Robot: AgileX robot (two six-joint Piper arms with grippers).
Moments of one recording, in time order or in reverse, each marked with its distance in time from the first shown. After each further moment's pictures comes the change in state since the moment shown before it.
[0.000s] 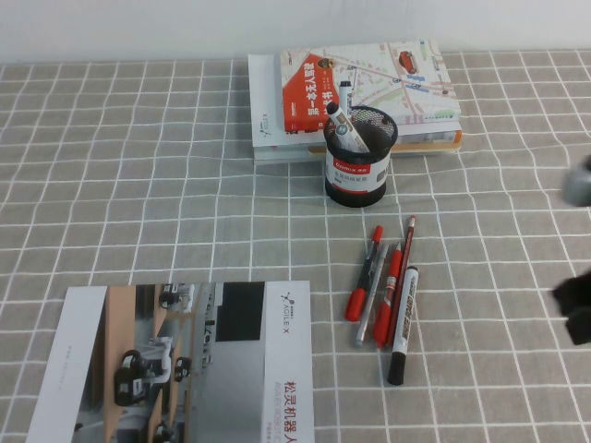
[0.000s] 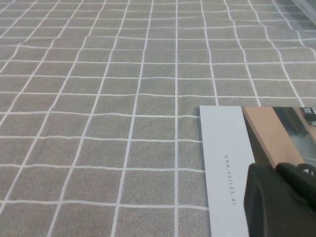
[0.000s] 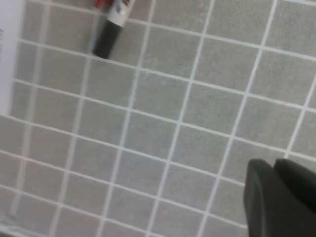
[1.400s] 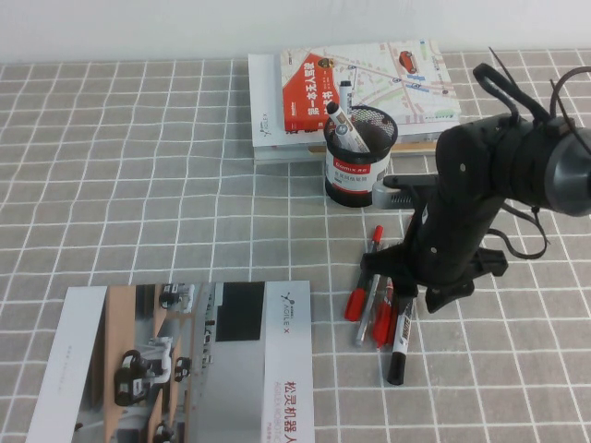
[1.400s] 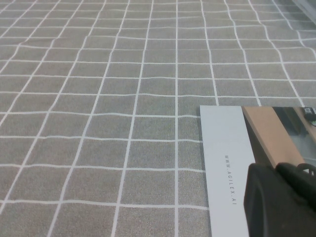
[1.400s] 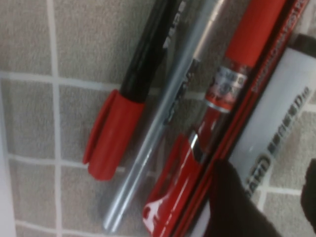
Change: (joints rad) right arm 0.289 0.709 -0.405 -0.136 -0.221 0.408; left arm 0.000 0.000 0.000 0.000 0.000 0.000
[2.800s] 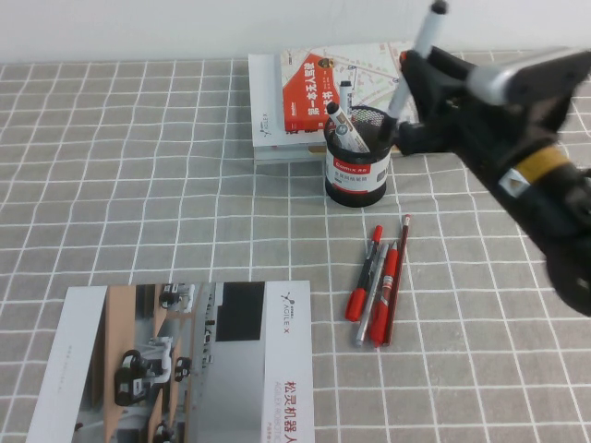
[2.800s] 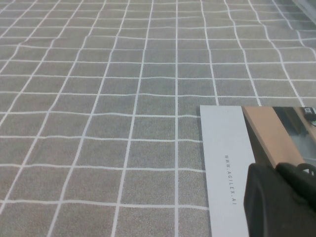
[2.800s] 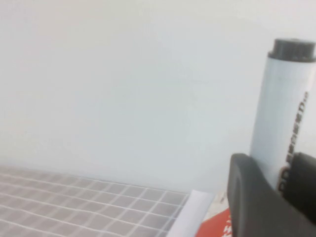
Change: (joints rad) right arm -0.031 -0.331 0.564 -0.169 -1.869 -0.163; left arm 0.000 0.000 0.000 0.000 0.000 0.000
